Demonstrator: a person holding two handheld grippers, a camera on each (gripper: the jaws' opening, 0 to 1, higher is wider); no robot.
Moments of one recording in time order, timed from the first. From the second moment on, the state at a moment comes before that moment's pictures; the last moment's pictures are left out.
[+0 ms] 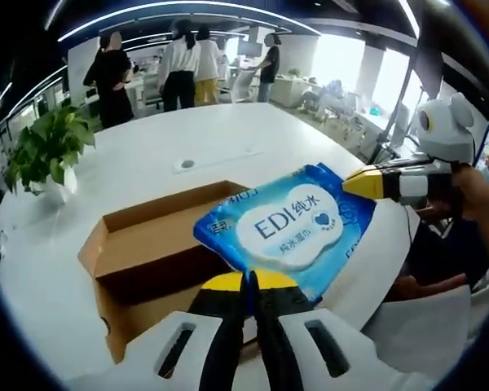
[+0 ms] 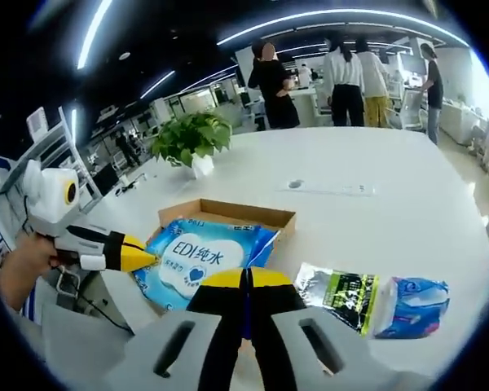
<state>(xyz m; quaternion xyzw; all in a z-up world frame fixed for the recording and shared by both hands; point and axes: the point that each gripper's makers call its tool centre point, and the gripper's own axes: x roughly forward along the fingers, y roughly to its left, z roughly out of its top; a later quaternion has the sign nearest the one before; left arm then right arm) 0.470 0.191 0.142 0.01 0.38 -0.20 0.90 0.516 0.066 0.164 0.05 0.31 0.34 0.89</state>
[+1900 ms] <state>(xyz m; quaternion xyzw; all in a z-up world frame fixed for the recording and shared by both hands) 0.545 0.060 0.047 0.10 0.41 -0.28 0.86 0.569 -0.067 0.069 0.01 0.34 0.27 0.90</state>
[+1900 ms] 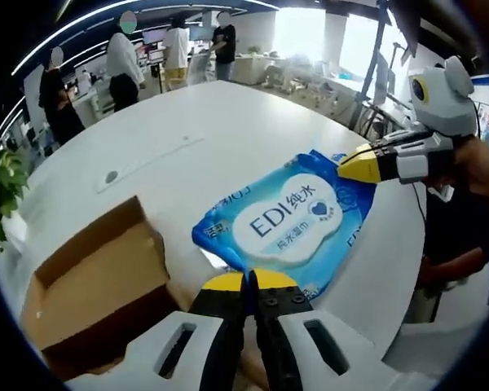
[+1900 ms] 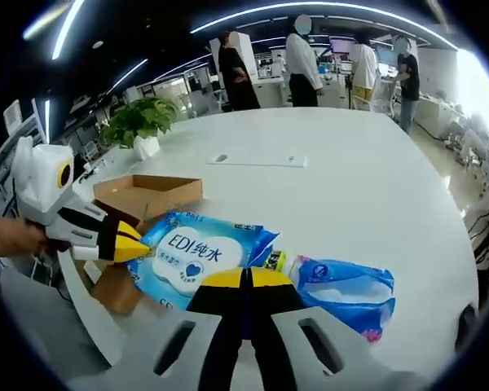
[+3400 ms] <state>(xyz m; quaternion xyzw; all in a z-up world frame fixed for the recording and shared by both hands) 0.556 0.058 -0.002 0.21 0.44 -0.30 0.82 0.586 -0.072 0.000 -0.06 0.36 0.27 0.89</state>
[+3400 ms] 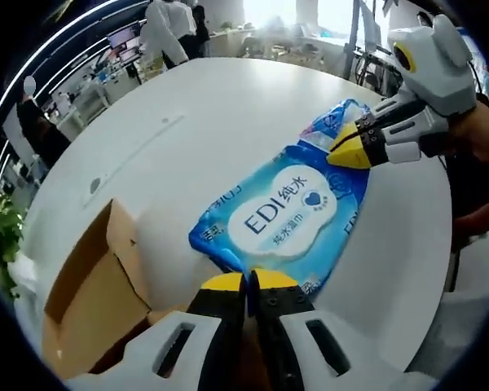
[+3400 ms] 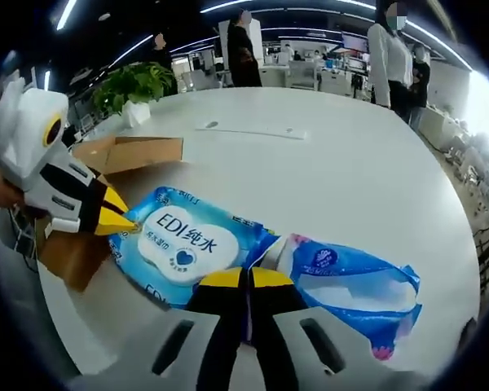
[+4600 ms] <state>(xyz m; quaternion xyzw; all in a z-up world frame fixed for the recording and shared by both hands) 0.527 0.074 0.061 0.14 0.39 -0.30 0.86 0.555 -0.066 0.060 -0.09 0.33 0.30 0.89</state>
